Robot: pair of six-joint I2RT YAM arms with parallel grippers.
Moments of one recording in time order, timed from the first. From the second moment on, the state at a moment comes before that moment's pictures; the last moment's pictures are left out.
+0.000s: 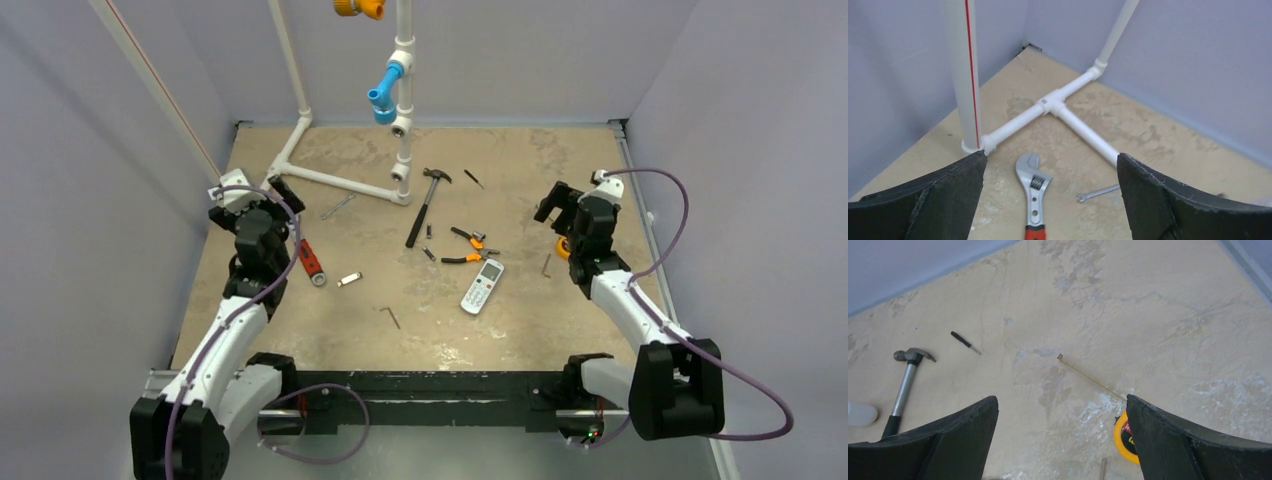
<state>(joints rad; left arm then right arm) -0.14 0.94 0.50 0.39 -0.56 -0.22 0.08 1.14 0.57 0.26 0.24 0.36</state>
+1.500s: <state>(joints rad) -0.98 1.67 1.13 -0.10 -0.16 -0.42 0.32 0.90 0.53 -0.33 0.15 0.80</state>
